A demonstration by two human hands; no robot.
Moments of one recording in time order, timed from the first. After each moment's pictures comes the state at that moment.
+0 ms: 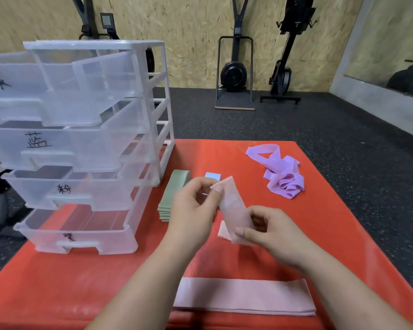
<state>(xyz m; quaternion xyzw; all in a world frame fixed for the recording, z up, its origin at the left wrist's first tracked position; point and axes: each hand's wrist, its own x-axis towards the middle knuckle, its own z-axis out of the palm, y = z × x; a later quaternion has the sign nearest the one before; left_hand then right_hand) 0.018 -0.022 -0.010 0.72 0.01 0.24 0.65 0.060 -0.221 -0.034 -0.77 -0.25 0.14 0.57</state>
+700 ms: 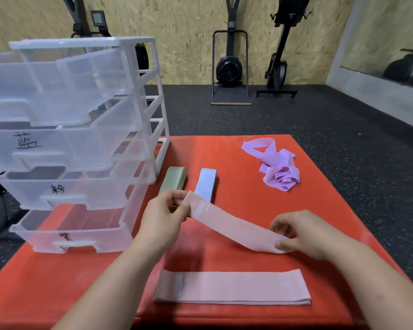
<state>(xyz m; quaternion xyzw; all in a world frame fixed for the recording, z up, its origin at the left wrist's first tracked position) 0.012 0.028 -0.040 0.79 0.11 0.16 0.57 0.093 -0.305 -0.056 -0.95 -0.23 0.12 0.17</state>
